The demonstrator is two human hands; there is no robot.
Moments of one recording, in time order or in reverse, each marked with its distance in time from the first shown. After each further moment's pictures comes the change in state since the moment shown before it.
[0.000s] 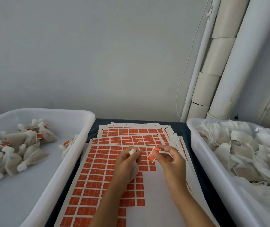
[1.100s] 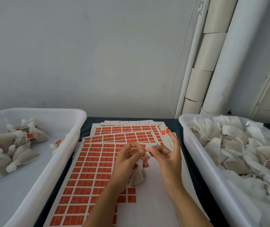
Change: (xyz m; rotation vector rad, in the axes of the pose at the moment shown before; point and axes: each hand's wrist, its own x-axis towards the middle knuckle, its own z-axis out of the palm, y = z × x) left_hand -0.013 0.006 0.017 0.015 -0.236 0.100; right_hand 0.004 0.001 -0.014 0.294 -0.059 -0.060
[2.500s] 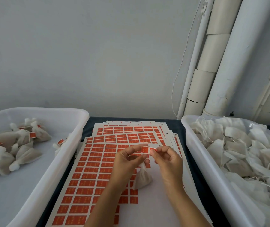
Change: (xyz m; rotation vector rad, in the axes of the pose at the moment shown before) left_hand 0.003 -0.008 -0.006 0.086 0.074 0.016; right_hand -0.004 0.005 0.003 -0.199 0.108 0.082
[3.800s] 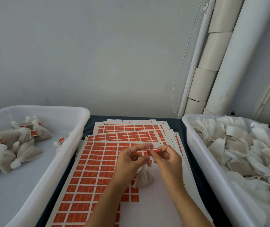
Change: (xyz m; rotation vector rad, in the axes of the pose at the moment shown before) left_hand -0.001 0.000 0.002 0.037 -0.069 0.055; right_hand 0.000 0.001 0.000 -0.169 -0.041 -0.053
